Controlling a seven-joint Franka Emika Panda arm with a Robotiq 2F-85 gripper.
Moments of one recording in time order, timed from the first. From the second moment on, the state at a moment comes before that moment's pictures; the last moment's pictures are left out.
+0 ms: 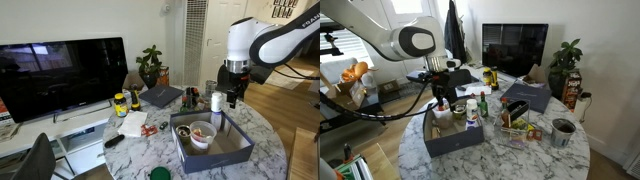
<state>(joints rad) -0.07 -0.23 0.15 -2.62 -0.17 2.29 0.22</state>
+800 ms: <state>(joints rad) -0.05 -0.07 0.09 -2.42 -0.20 2.25 0.09</state>
